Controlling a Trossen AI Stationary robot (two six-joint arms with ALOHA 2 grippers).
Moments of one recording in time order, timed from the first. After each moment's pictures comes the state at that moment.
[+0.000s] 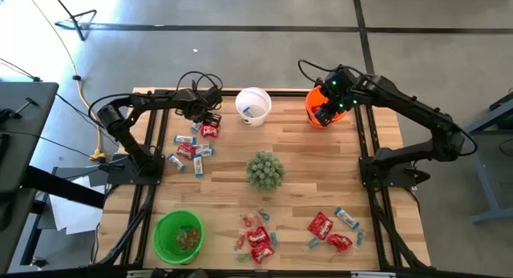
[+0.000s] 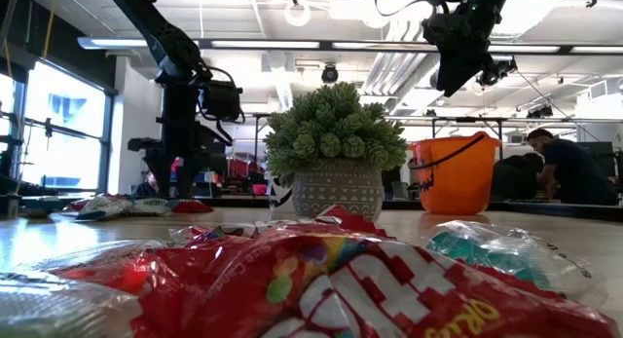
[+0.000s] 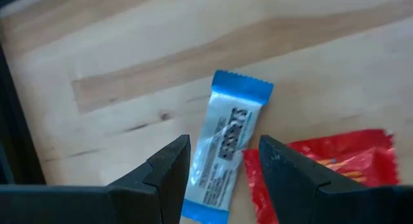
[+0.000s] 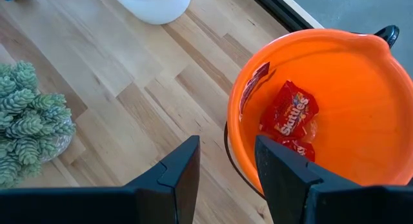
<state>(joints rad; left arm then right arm) 0.70 1.67 0.94 -0.72 -0.31 -0.55 -0.61 1.24 1.26 -1.08 -0.01 0.16</state>
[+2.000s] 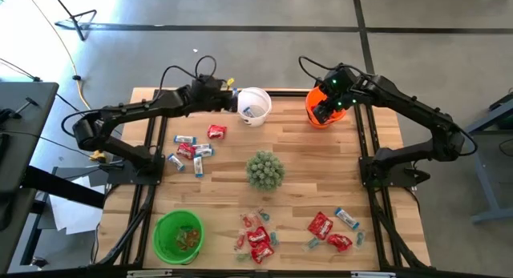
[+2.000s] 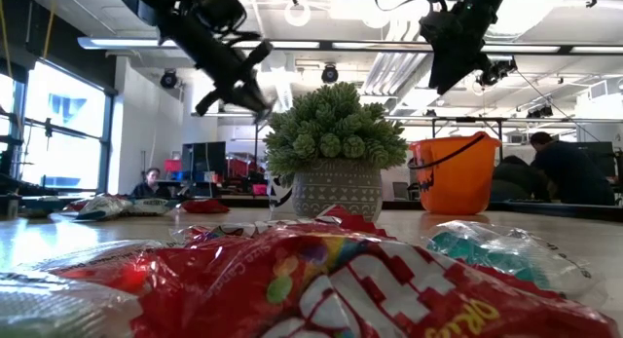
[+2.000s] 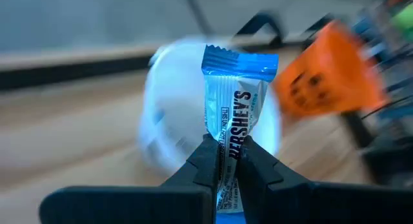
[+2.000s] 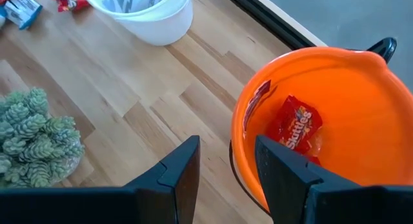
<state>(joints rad) 0.55 1.38 0.96 -0.18 -0.06 -0.71 -0.61 1.24 1.26 -1.02 -0.01 0.20</state>
